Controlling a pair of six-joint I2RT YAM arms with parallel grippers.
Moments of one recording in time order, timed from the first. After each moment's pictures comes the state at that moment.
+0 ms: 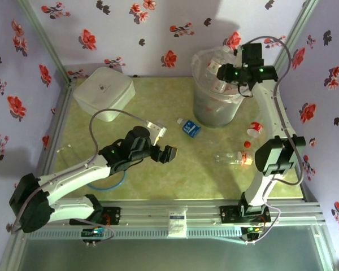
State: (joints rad) left arm -0.91 1.19 0.79 -0.16 0.03 -0.31; right arm 0.11 1.79 1.92 -0.86 -0.22 0.32
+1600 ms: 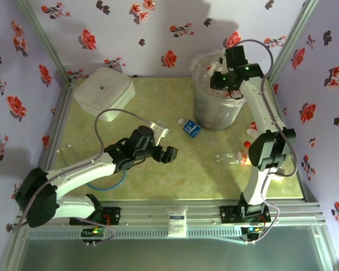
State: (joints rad) left arm -0.90 1.27 0.80 -0.15 0.02 -0.33; right arm 0.21 1.85 2.06 -1.03 -0.08 0.24
